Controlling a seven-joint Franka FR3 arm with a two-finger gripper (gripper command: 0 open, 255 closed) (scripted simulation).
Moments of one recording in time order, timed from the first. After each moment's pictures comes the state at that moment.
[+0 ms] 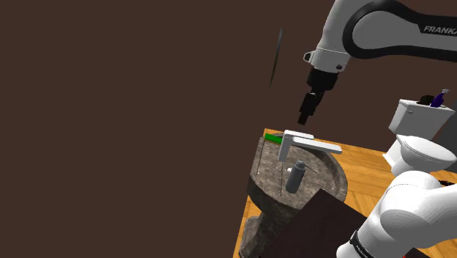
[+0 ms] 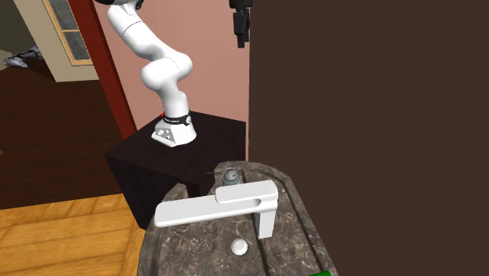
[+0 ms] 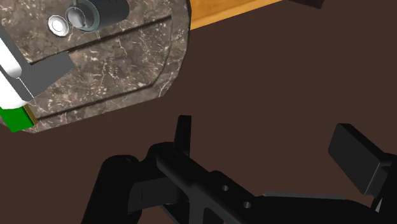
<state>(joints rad) -0.02 -0.77 0.07 -2.30 0.06 1.60 -0.17</state>
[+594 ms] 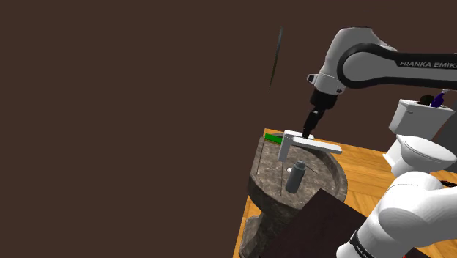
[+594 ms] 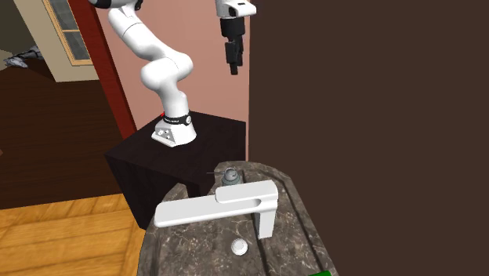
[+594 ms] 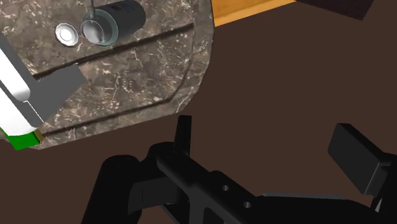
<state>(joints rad) -0.06 -0.82 -0.04 -2.52 0.00 1.78 -0.29</state>
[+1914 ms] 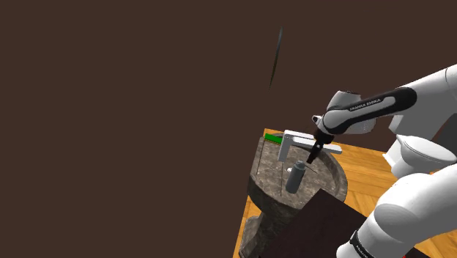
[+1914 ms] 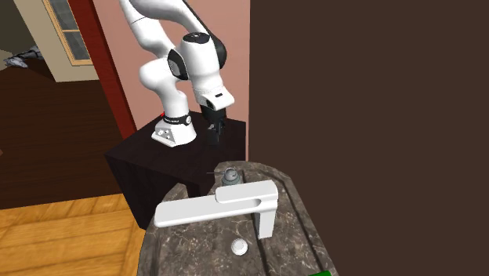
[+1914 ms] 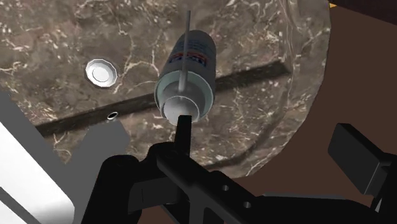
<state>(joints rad) -0.16 -0.46 -0.45 -2.79 -0.13 2.43 -0.70</state>
